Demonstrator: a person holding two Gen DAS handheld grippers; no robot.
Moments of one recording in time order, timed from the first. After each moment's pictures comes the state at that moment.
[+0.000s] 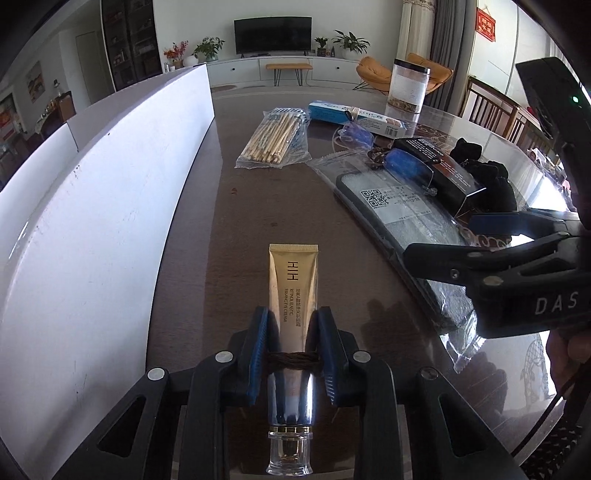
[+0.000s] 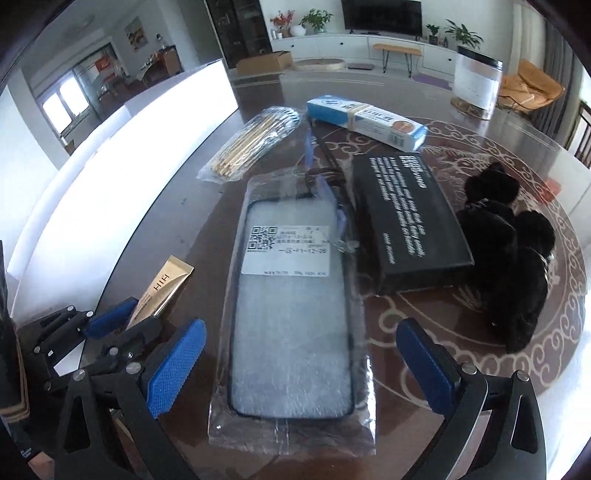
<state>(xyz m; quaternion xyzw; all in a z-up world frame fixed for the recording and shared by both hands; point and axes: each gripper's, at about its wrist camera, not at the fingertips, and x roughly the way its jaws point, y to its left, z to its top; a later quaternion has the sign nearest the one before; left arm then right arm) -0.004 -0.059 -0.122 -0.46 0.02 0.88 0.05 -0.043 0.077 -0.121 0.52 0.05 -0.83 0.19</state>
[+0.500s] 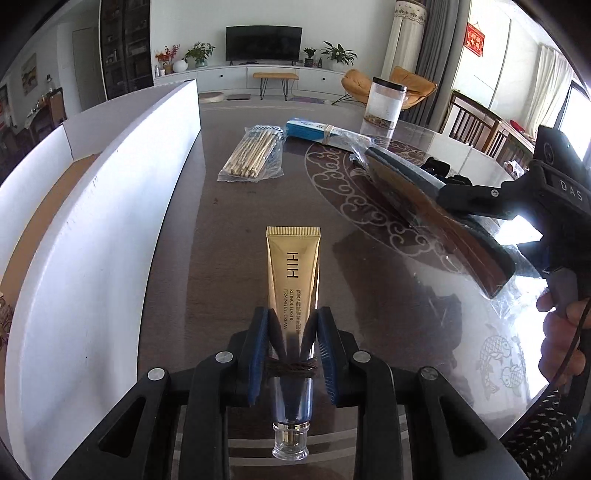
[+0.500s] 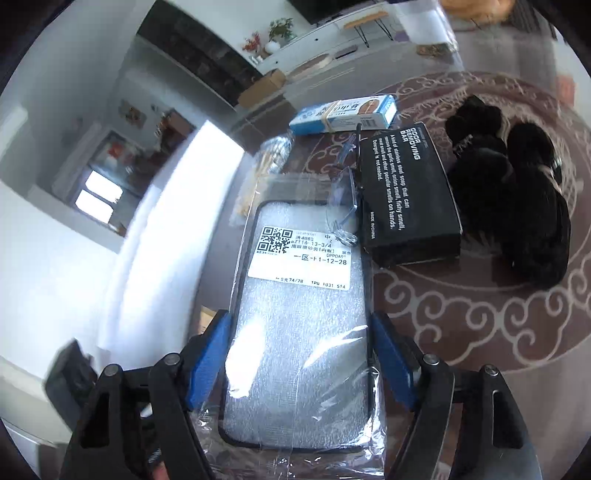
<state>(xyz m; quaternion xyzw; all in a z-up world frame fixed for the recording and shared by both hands) 0.022 -0.053 -0.092 -0.45 -0.01 0.89 0.10 -0.022 0.198 -0.123 0.49 -0.33 -0.77 0.25</state>
